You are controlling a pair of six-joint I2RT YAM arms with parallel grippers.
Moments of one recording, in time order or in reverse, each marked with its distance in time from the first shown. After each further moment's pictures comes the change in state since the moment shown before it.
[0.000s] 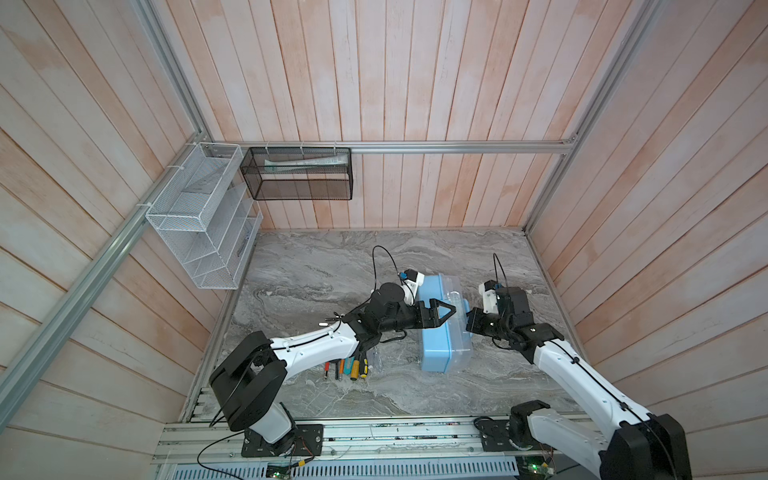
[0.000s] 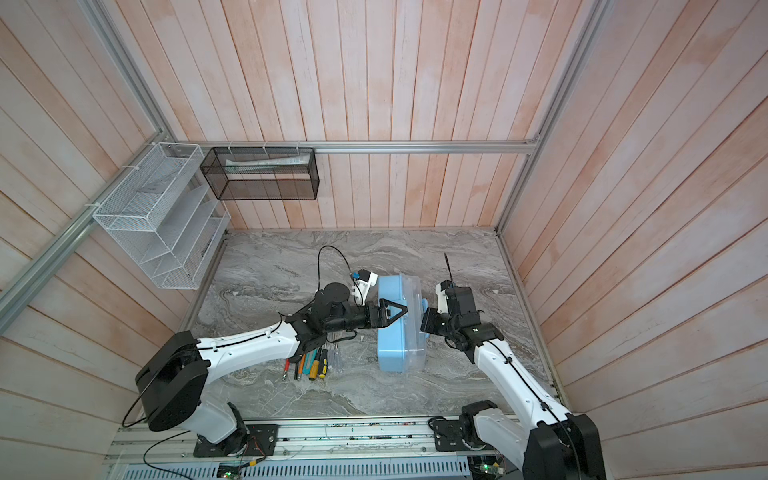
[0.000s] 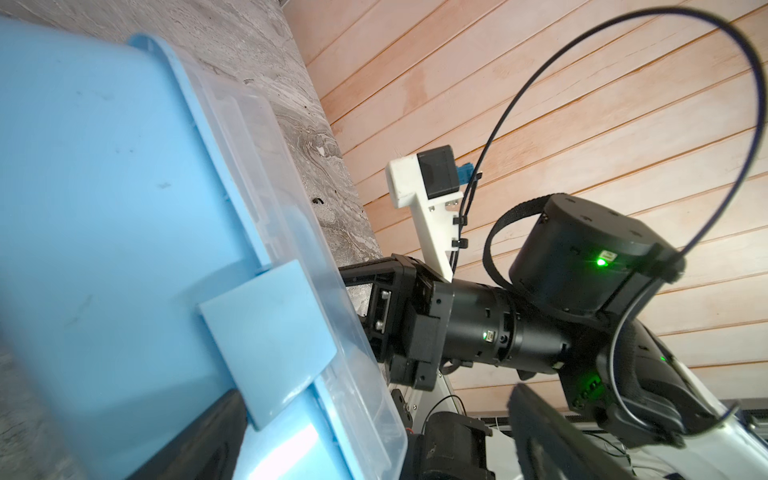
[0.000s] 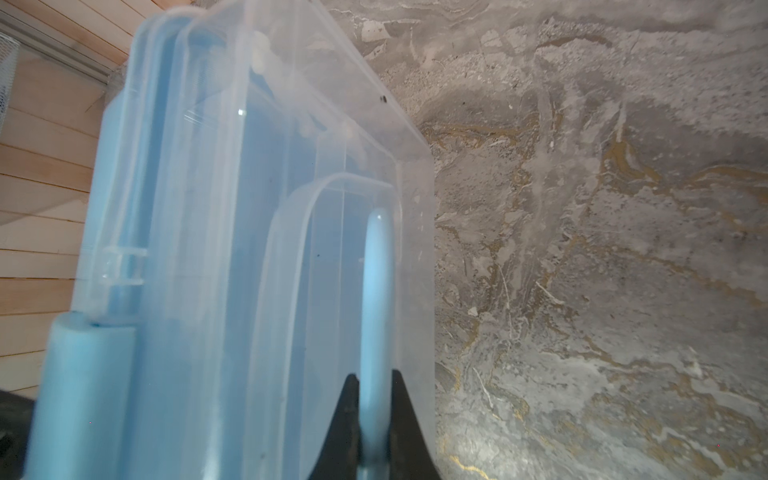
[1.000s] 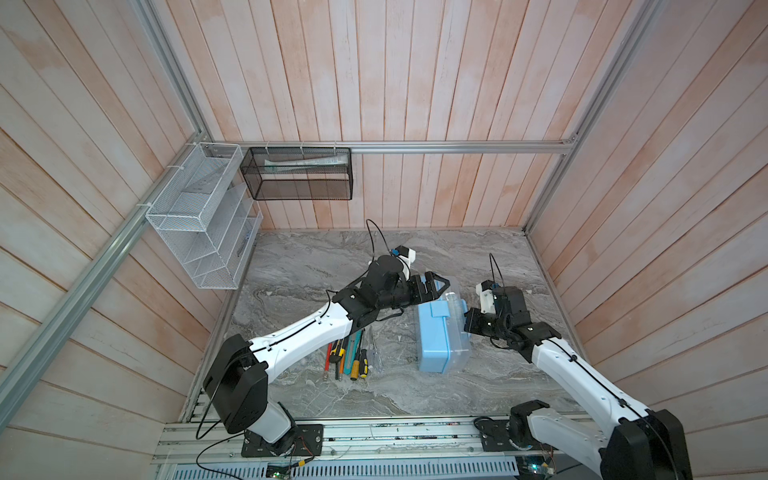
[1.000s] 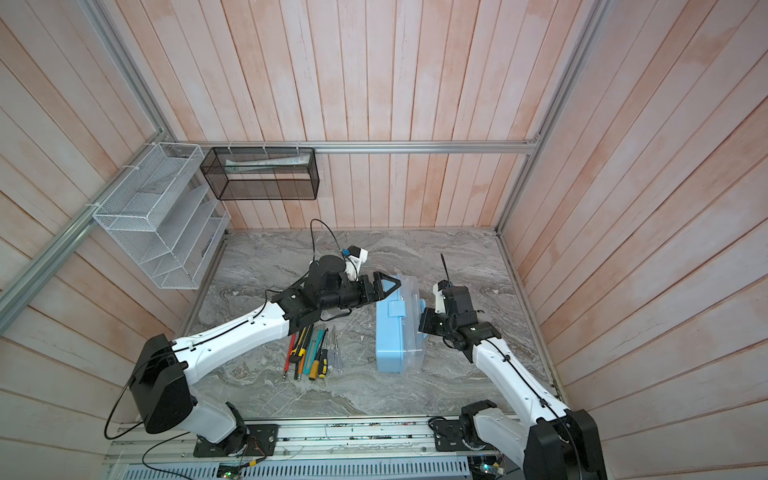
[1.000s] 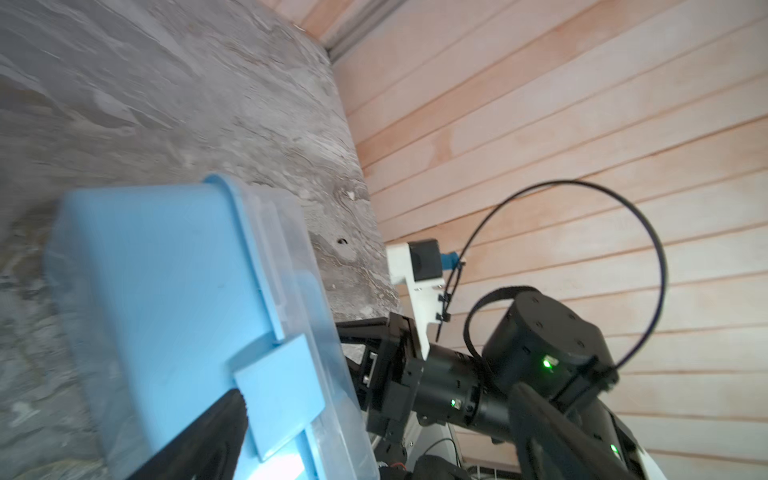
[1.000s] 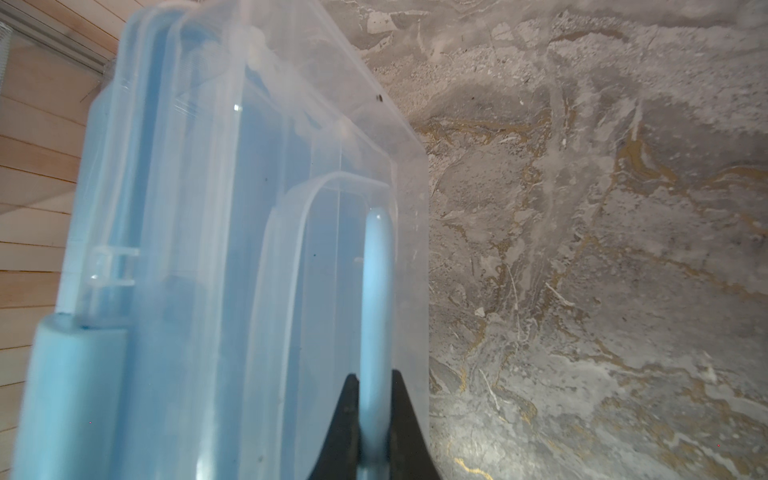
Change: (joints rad) left arm 0.077 -0.028 0.319 -0.499 -0.106 0.006; right arm 0.023 0.019 0.008 0.000 0.017 -0.001
